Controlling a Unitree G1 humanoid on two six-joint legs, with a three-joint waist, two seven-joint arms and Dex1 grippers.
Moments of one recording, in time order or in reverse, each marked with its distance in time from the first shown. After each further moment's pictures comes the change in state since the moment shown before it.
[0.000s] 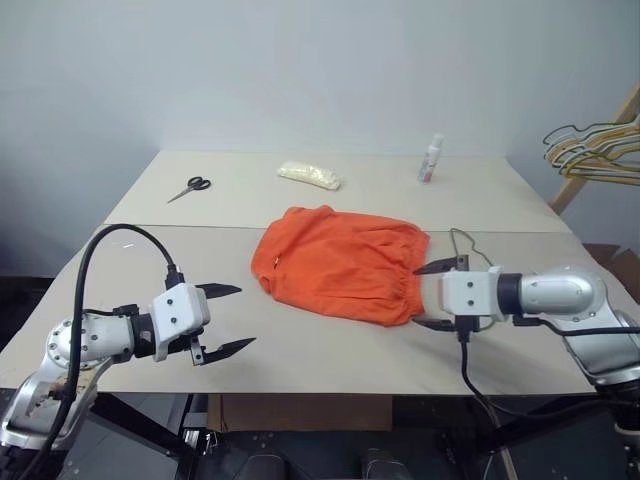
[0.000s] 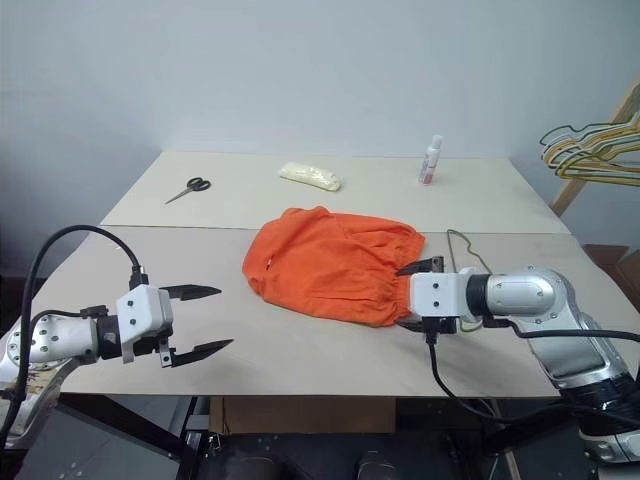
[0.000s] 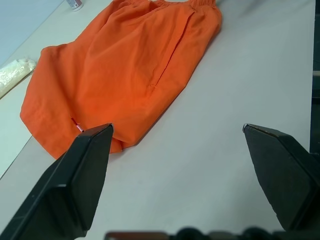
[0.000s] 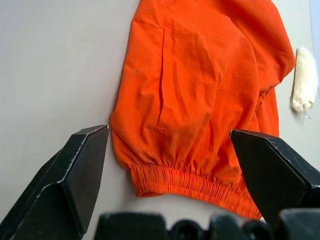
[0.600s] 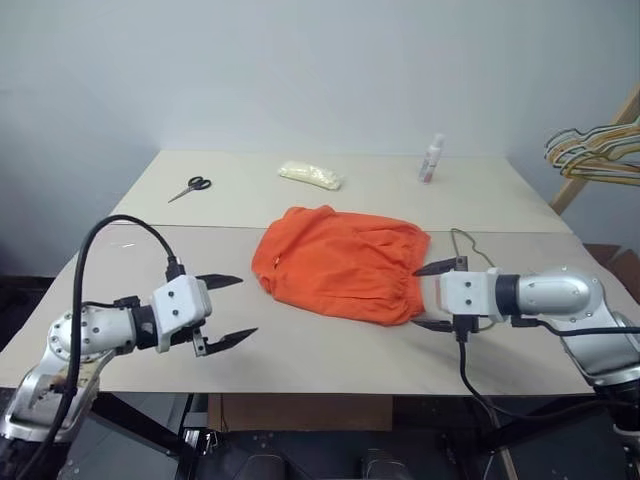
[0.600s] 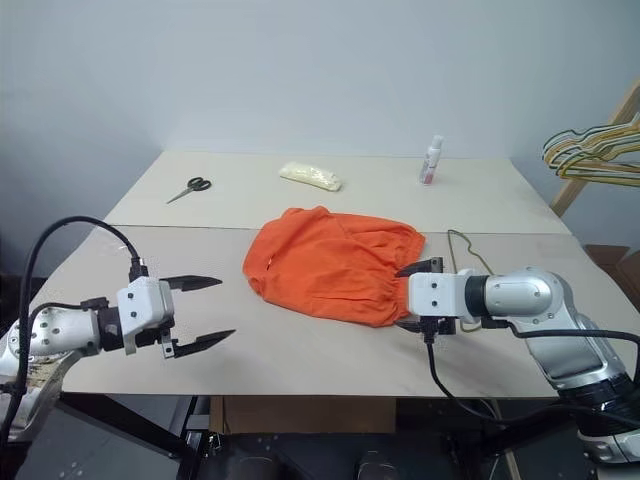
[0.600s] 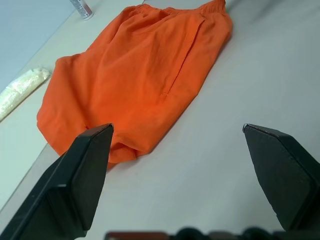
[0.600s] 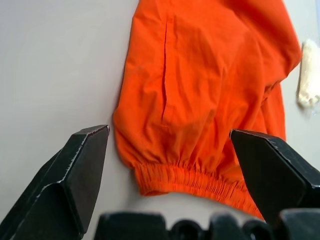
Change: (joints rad) left arm -0.054 -0.008 -0.012 0.009 0.022 -0.005 0.012; right arm 0.000 0.000 0.014 -0.014 -0.010 0.069 0.000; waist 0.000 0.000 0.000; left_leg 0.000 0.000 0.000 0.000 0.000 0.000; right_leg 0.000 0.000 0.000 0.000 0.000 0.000
